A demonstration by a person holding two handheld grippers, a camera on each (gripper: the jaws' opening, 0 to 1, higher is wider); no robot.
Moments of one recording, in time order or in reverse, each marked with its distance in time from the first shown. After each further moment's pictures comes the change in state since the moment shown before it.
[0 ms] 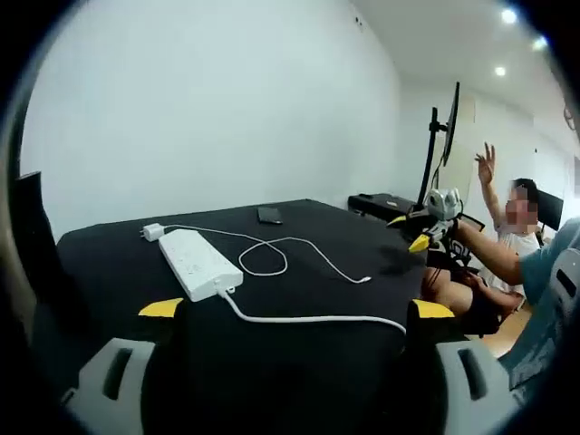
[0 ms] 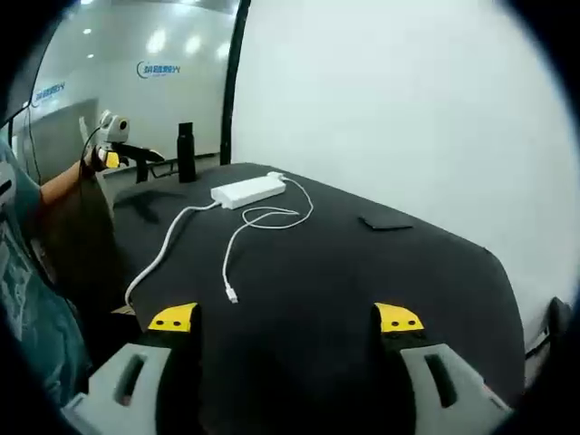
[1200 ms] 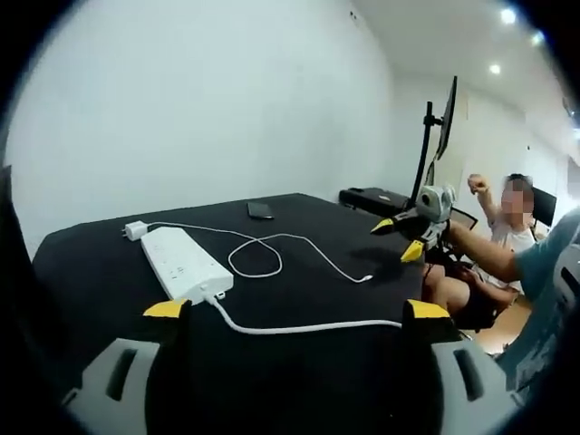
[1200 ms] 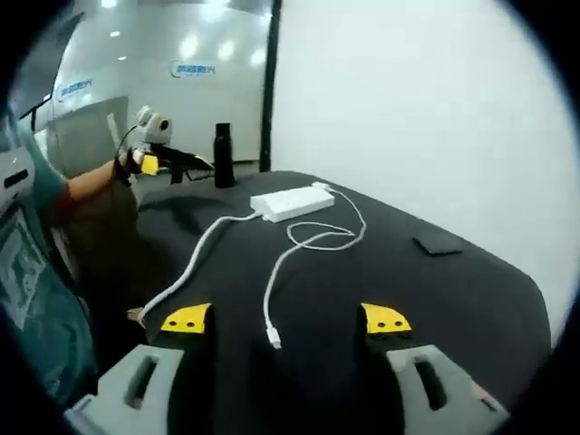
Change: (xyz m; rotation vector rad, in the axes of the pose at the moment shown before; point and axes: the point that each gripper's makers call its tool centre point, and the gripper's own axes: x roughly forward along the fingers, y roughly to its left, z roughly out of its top) left arm 0.040 0.017 -0.002 0.007 0.026 -0.067; right arm 0.059 0.062 0.020 -0.104 -0.089 0.227
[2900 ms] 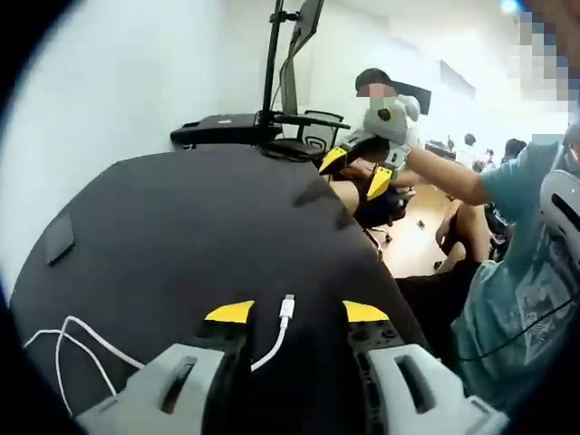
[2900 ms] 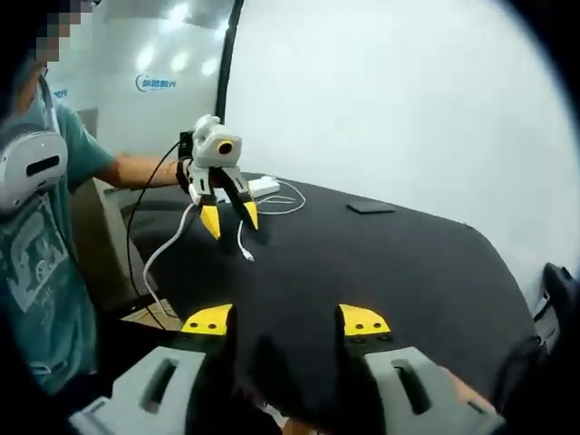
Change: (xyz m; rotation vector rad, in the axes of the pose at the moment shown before) left arm 0.216 -0.170 -0.048 0.414 0.356 -0.730; right arm -0.127 -0.003 -0.070 0.154 0.003 -0.310
